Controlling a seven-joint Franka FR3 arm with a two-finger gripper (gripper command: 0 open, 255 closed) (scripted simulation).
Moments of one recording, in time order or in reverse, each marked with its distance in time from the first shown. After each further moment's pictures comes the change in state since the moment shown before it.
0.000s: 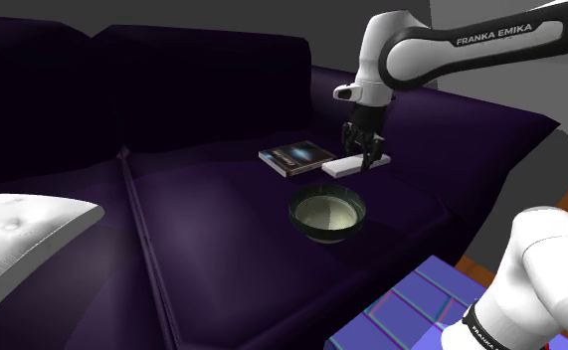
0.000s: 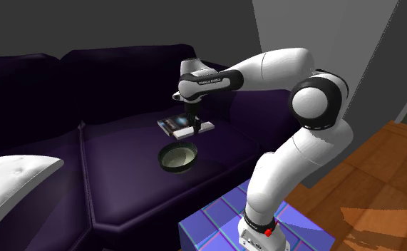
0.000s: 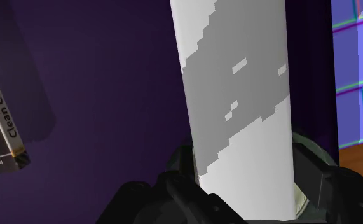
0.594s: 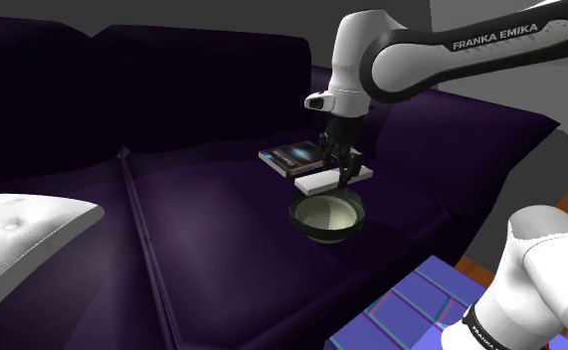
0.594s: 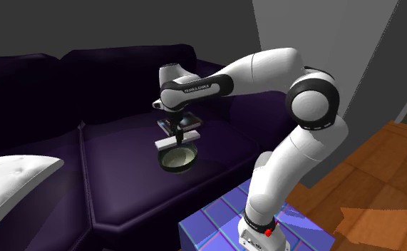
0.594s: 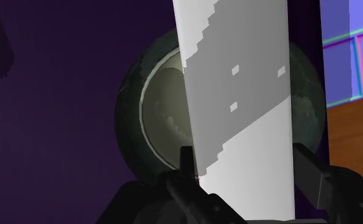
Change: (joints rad) arm 0.083 0.044 0.133 0.005 0.070 0.029 0.182
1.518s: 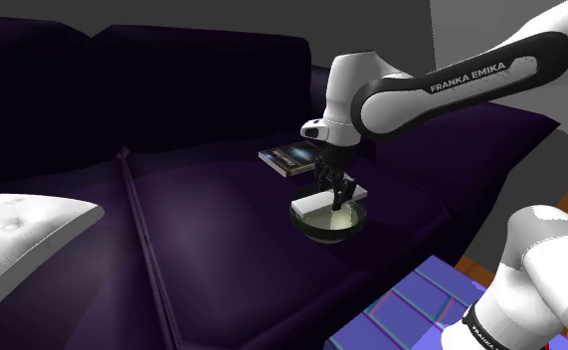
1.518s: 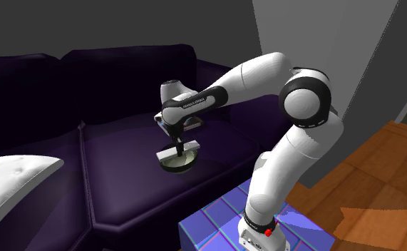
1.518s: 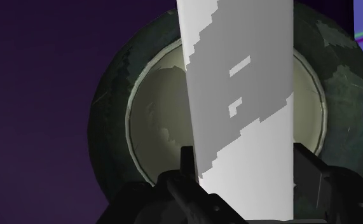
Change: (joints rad) arm 0.002 0.047 -0.006 -0.123 0.002 0.170 0.002
